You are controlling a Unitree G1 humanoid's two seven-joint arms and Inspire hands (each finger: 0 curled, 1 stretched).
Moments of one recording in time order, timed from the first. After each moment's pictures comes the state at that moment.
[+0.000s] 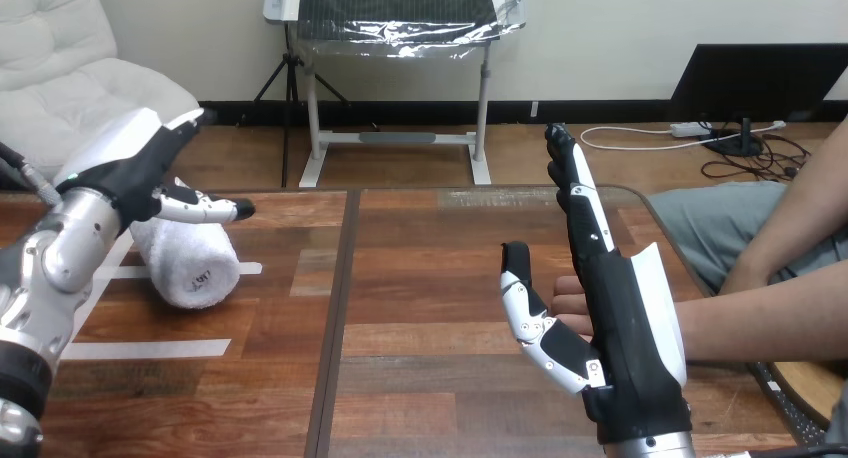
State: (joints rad) left arm -0.71 0.65 -0.21 0.90 0.50 -0.16 -0.11; right arm 0.31 -0.05 0.25 -0.28 -0.36 -0.38 -0.18
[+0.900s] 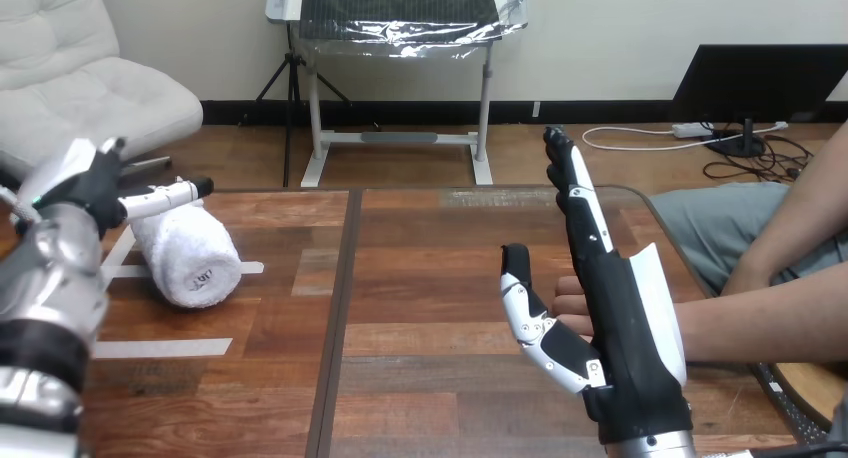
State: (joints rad) left arm -0.79 0.56 -0.18 0.98 0.48 0.28 -0.06; right arm 0.31 -0.05 0.24 -0.28 -0.36 -0.36 -0.16
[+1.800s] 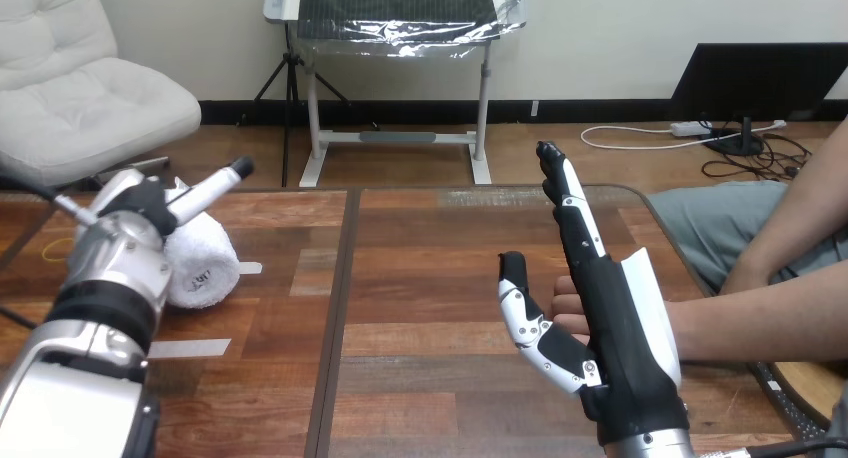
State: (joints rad) left arm -0.93 0.43 -0.19 1.17 0.40 0.37 -0.08; right arm 0.31 -0.05 0.24 -0.29 -0.37 -0.29 -0.14
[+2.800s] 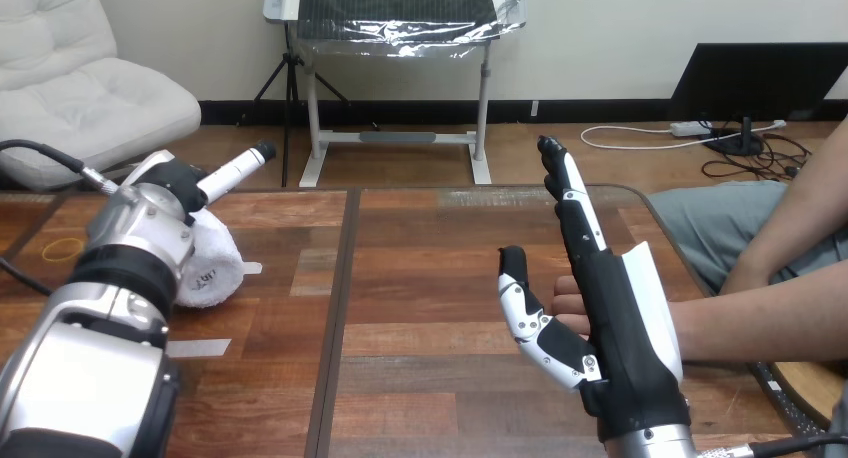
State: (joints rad) left arm -1.04 0.39 -0.21 1.25 0.37 0.40 -0.14; right arm 0.31 -0.05 0.26 -0.35 -0.38 -0.22 -0.13
